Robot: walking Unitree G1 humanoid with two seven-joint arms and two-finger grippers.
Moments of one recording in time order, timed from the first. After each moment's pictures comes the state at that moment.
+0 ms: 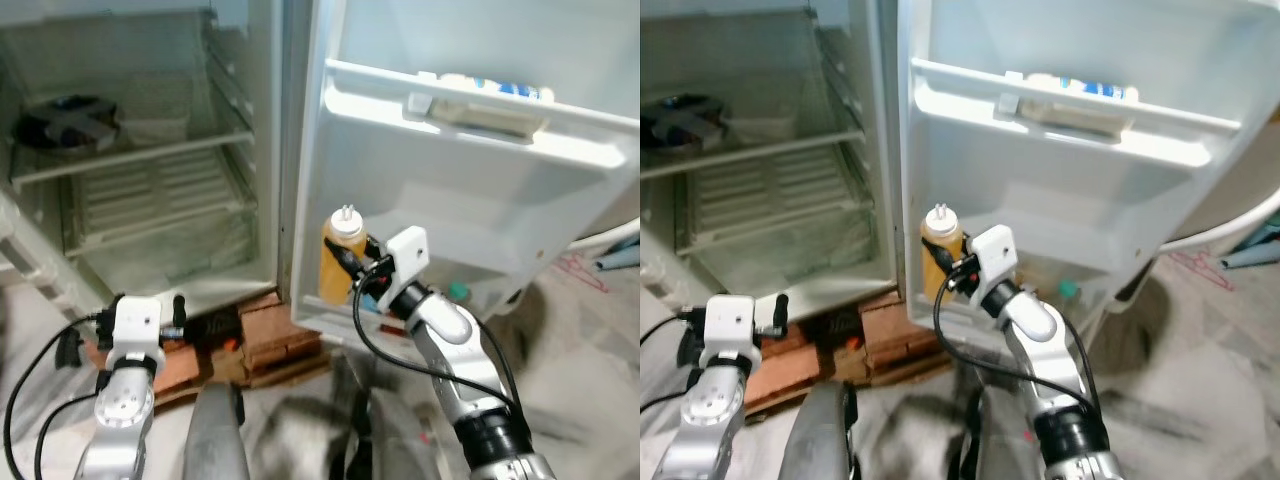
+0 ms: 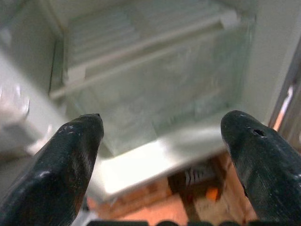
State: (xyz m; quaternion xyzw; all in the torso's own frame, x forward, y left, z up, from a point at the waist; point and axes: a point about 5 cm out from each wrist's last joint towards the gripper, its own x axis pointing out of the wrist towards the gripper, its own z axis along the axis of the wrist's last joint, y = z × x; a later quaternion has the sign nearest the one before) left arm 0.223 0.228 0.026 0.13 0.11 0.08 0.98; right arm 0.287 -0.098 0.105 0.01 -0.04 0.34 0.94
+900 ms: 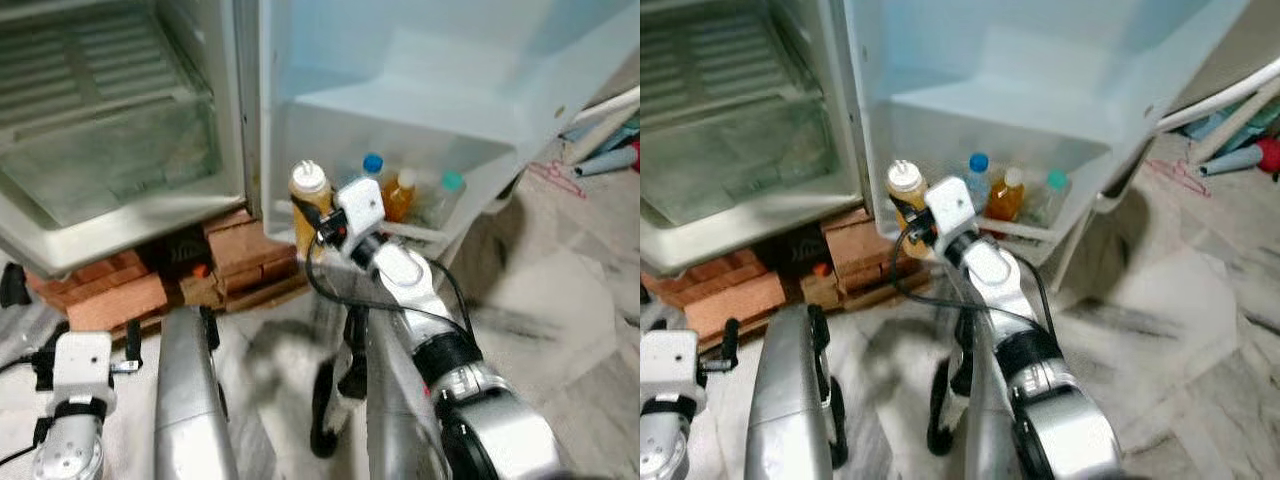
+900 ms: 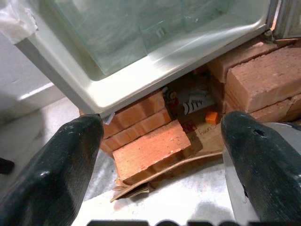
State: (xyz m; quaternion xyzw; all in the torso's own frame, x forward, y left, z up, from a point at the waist) left arm 0.169 0.259 0.058 0.17 0.10 0.12 0.97; right arm 0.344 -0.047 0.145 -0.06 -0.12 0.34 0.93
